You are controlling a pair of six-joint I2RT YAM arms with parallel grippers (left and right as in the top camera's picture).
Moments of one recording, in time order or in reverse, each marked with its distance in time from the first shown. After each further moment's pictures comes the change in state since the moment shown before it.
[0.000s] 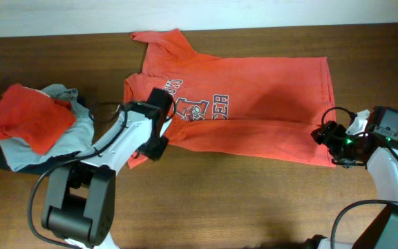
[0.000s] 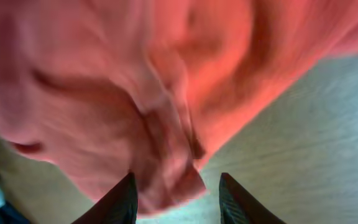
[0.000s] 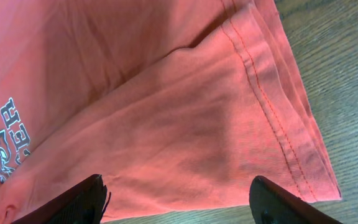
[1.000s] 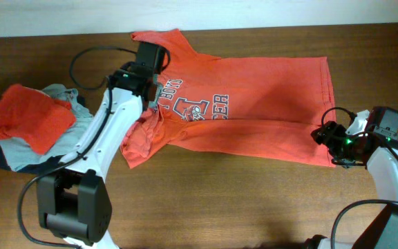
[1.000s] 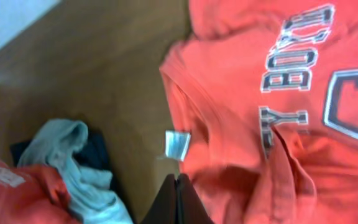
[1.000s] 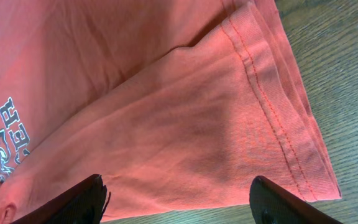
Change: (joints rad) left arm 0.049 0.008 0.337 0.177 -0.212 0.054; right arm 0.000 0.002 0.000 -0.001 0.000 -0.001
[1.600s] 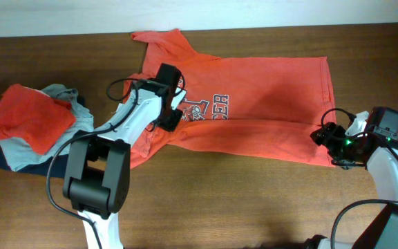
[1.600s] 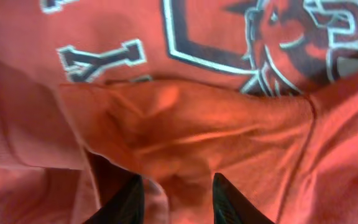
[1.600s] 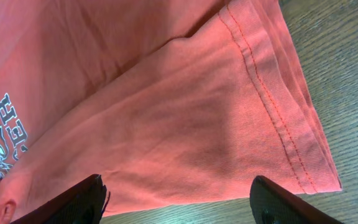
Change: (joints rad) left arm -0.050 0.214 -0.053 -0.063 0.339 -0.028; right arm 0.000 0.000 0.000 -0.020 0.000 0.000
